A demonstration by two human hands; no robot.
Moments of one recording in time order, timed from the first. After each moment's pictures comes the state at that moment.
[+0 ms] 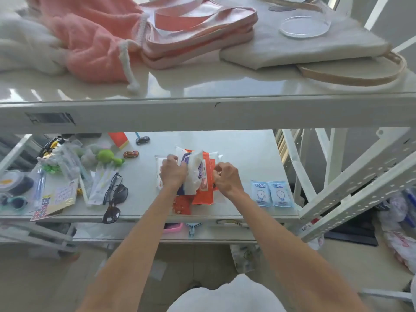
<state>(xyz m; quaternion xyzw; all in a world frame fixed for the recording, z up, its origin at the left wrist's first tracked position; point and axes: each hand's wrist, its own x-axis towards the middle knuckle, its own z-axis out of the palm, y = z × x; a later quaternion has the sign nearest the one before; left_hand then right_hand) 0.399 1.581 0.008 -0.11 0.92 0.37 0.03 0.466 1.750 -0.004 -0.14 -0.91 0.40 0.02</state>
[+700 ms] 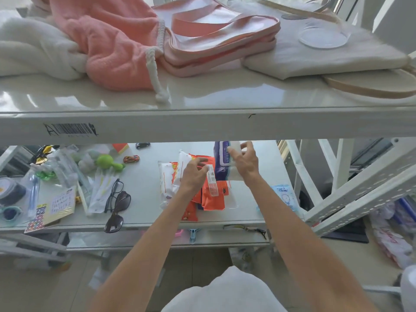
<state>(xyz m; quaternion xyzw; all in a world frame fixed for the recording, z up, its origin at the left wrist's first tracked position) 0.406 1.602 0.016 0.06 0.85 0.51 0.10 0.426 1.774 0.039 -0.28 -0.77 0.56 0.10</state>
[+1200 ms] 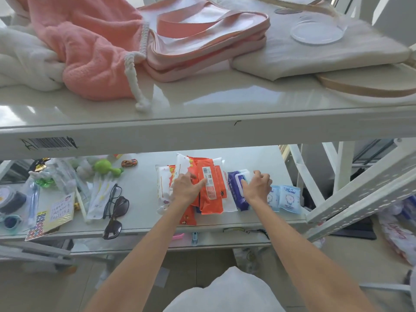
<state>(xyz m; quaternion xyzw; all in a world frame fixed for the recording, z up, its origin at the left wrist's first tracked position) 0.400 1.584 -0.031 0.01 0.94 0.33 0.09 0.466 1.801 -0.051 -0.36 -0.89 0.29 0.04</state>
